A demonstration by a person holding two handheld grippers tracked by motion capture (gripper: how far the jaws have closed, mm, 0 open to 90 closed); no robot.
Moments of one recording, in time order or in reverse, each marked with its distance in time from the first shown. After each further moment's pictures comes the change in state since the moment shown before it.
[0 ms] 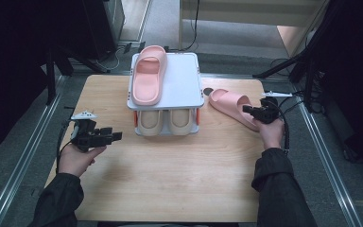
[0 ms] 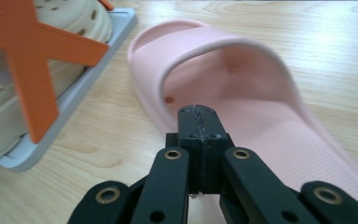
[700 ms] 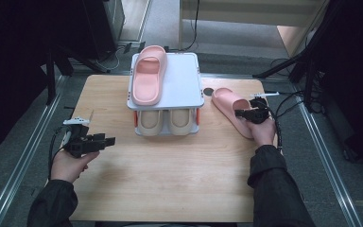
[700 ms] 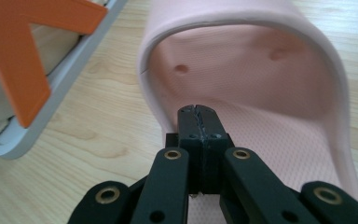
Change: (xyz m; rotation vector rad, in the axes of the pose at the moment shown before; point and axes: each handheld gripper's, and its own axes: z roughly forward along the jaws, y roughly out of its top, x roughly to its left) left arm 0.006 -0.014 -0.010 0.017 0.025 -0.031; right arm 0.013 -0.003 0.031 0.127 0.025 0.001
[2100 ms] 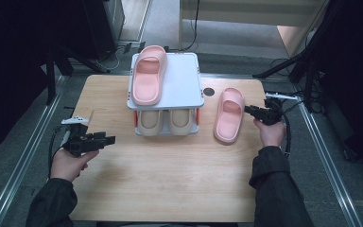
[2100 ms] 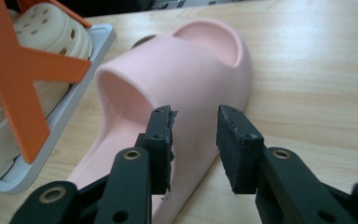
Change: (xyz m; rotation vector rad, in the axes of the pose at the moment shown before) left arm 0.007 0.001 0.001 -0.024 -0.041 -0.007; right arm -0.007 -0.007 -0.042 -0.161 -0.096 0.114
